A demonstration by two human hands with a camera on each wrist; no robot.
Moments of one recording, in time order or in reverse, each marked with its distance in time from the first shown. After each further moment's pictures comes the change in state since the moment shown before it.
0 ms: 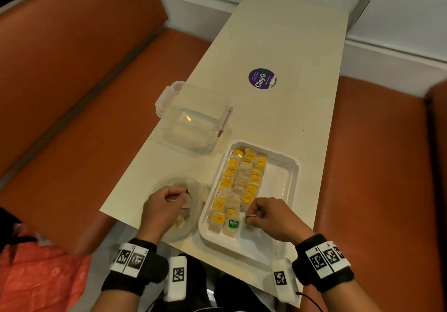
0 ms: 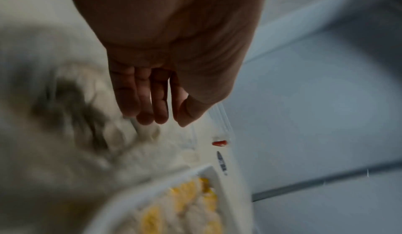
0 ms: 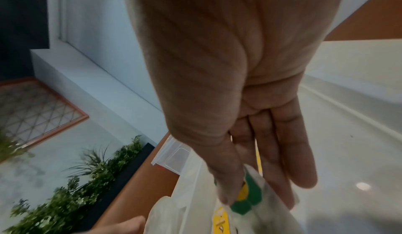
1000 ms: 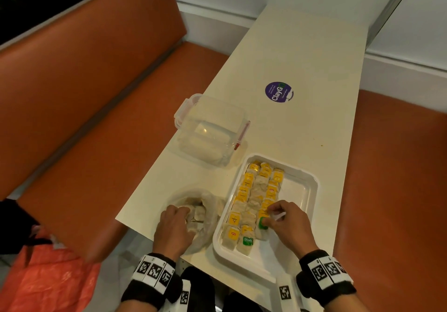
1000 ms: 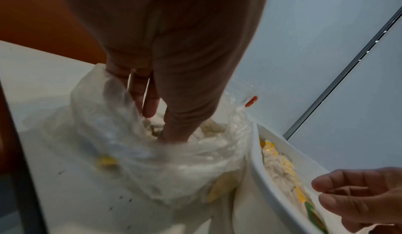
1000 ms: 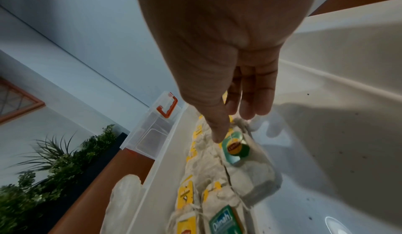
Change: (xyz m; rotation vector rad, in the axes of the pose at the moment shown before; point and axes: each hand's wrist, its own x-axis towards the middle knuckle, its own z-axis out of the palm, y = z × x) left_hand 0.024 -0.056 0.003 0.787 -0.083 0.184; right_hand 0.037 0.020 0.020 0.164 0.388 0.105
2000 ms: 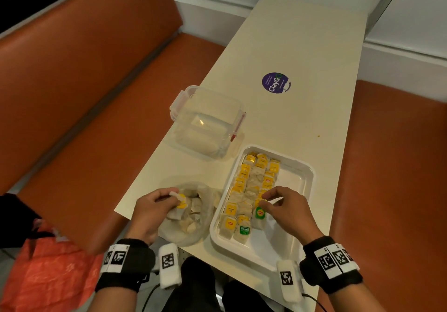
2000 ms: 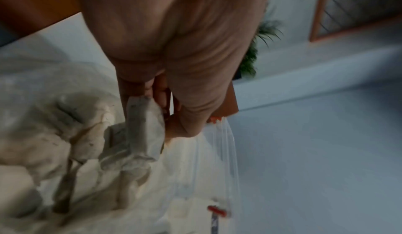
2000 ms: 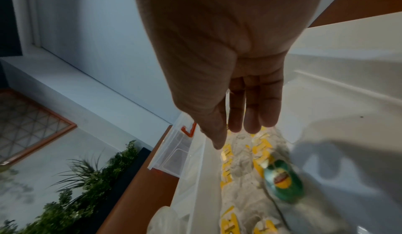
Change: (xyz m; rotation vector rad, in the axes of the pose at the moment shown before) left_hand -0.011 0.008 -0.063 -1.090 0.085 -0.327; right_hand -0.016 -0.036 -0.030 0.080 -0.059 -0.013
